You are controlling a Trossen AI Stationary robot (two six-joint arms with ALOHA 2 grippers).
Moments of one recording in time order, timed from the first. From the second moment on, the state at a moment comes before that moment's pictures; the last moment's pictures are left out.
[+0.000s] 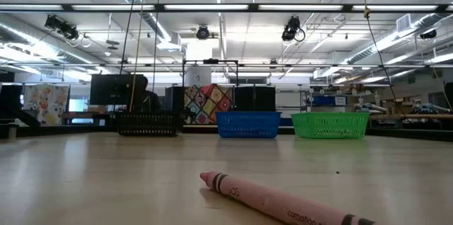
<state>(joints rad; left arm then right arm) -0.64 1.60 1.04 0.27 -0.63 -0.12 0.61 1.72 1.24 0.10 0.54 0.08</state>
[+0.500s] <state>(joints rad) -0.65 1.57 1.04 0.20 -0.73 -0.04 0.59 1.71 1.24 0.06 0.61 0.09</state>
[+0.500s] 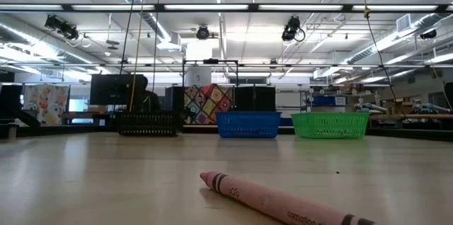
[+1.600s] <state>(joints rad) -0.66 1.49 1.04 -0.27 -0.82 -0.37 0.06 1.72 1.24 -0.30 0.36 0.04</state>
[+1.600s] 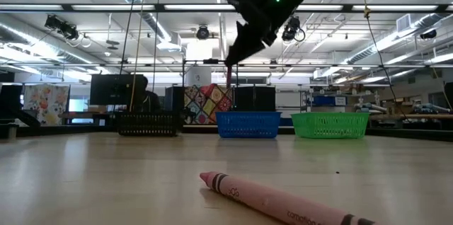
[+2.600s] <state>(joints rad) -0.65 1.49 1.04 -0.33 -0.81 -0.38 -0.38 1.77 1.22 -0.44 0.11 0.03</state>
